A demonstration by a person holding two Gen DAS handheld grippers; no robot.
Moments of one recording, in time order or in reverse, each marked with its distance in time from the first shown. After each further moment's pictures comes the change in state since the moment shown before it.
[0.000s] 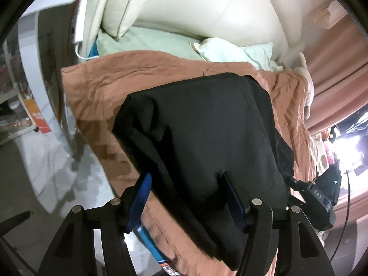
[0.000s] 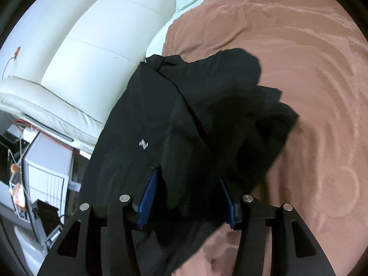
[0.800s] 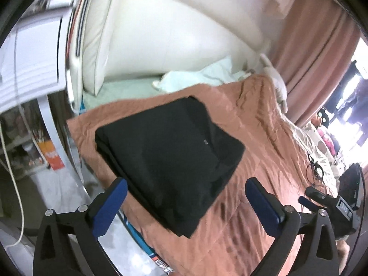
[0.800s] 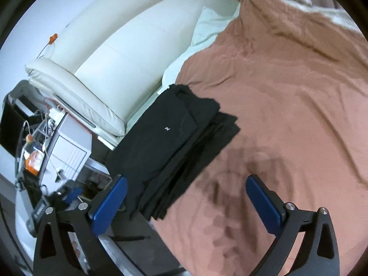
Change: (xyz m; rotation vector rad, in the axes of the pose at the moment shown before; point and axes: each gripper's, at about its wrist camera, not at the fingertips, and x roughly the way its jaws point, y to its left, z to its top) left arm -0.112 -0.122 -0.067 0.220 -0.214 0.018; right arm -0.198 0.016 -0.043 -0.173 -0.119 -0.072
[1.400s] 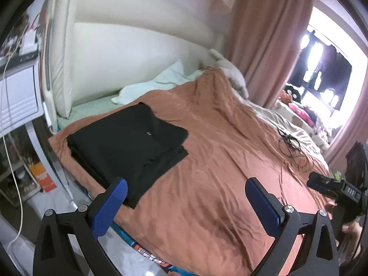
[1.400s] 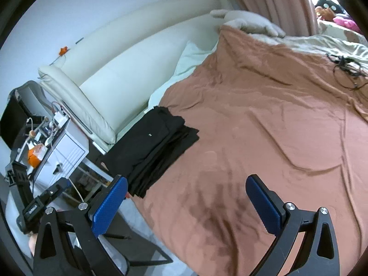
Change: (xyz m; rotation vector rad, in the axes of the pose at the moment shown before) left arm -0.082 -0.106 -0.070 0.225 -0.051 -0.117; right arm -0.166 -0.031 -0.062 -0.034 -0.163 -0.128
